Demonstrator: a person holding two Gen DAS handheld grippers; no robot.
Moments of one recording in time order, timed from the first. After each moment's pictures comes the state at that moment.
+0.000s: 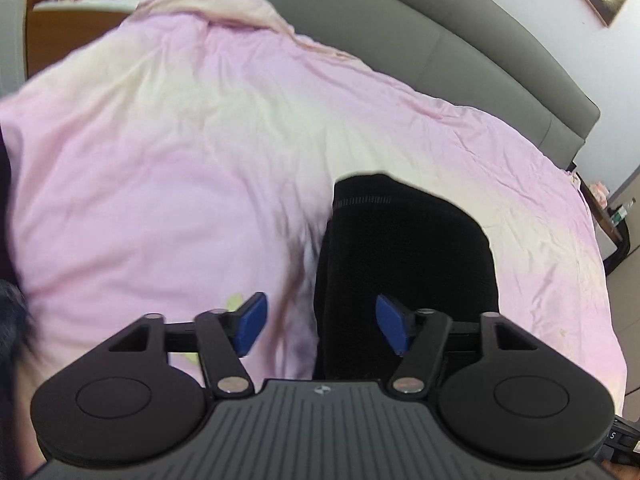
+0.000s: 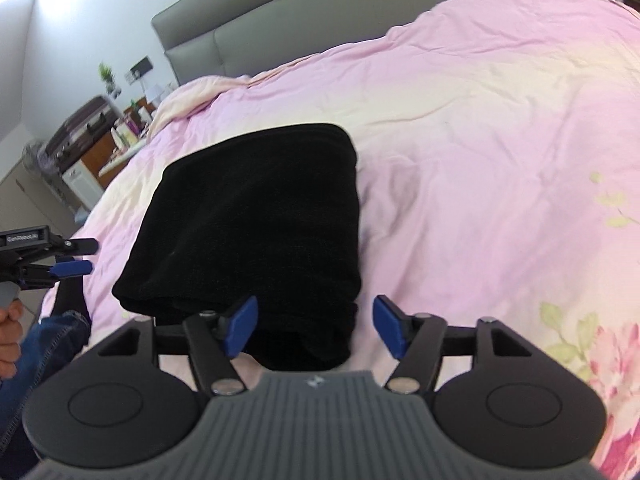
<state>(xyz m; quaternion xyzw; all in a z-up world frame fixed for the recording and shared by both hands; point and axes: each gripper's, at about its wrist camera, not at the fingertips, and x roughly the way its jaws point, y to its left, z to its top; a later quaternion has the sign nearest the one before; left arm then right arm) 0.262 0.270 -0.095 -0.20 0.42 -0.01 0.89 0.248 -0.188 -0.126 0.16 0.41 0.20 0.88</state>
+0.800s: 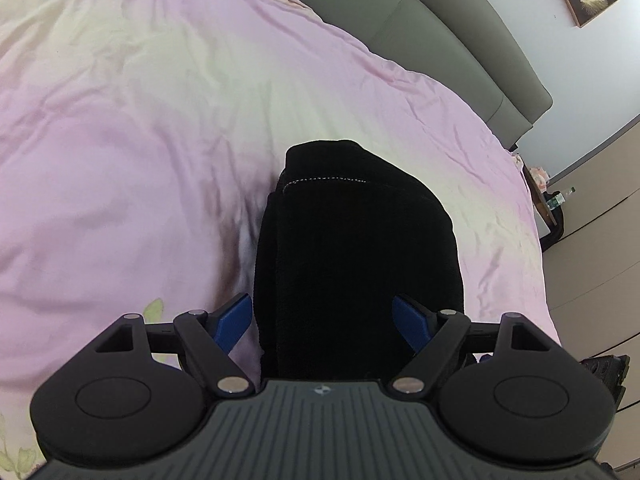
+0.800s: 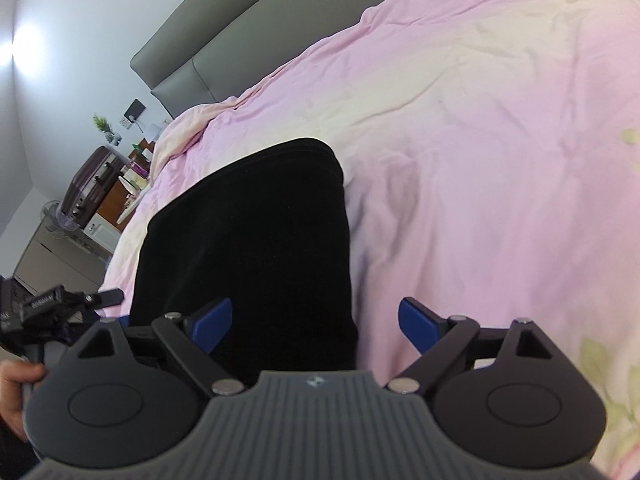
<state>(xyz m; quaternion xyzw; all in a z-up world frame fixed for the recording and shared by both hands) 0.319 0.279 -0.160 -0.28 0.45 -0.13 0.84 0.316 -0.203 -0.157 0.26 0.43 0.22 0.84</state>
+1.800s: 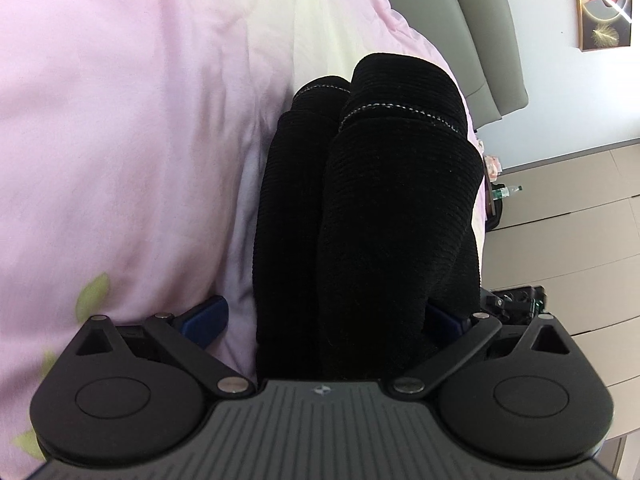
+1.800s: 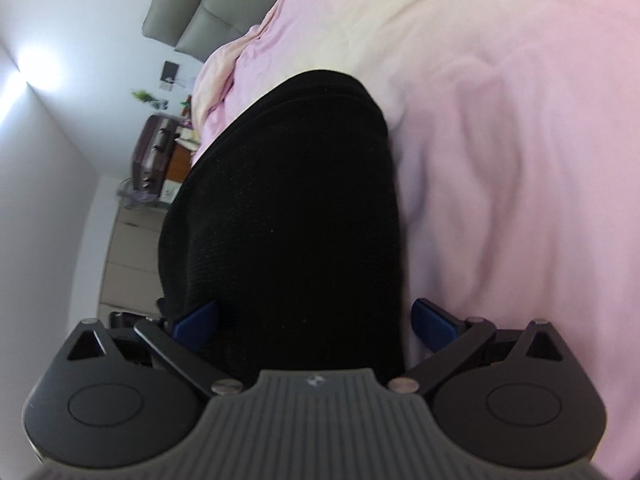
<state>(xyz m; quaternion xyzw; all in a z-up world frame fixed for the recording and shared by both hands) 0.351 0.302 -0.257 -0.40 0.50 -0.23 0.73 0.436 -0.174 -0.239 0.37 0.52 0.35 0.68</state>
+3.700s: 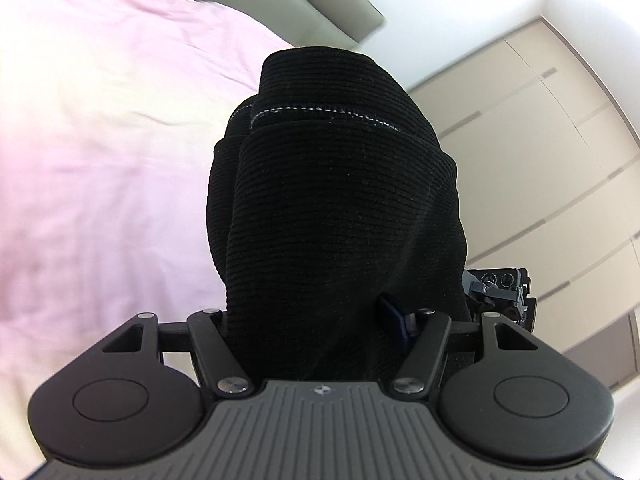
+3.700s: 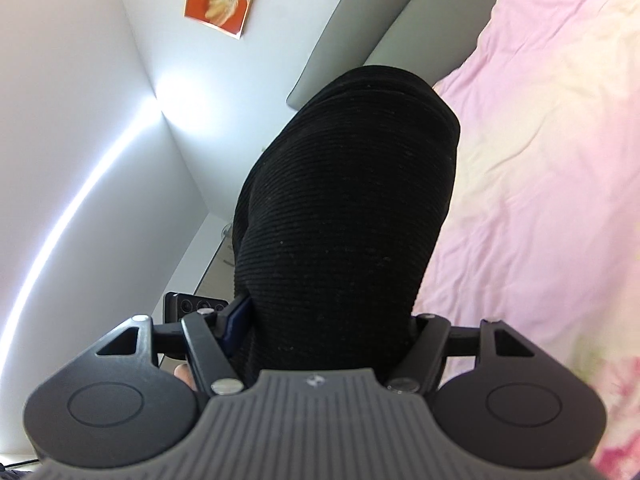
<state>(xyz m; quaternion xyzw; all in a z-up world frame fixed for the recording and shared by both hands) 0.255 0.094 -0.051 -0.28 0.45 -0.38 0.76 0.275 -0.352 -0.039 0.41 0.35 0.42 0.73</state>
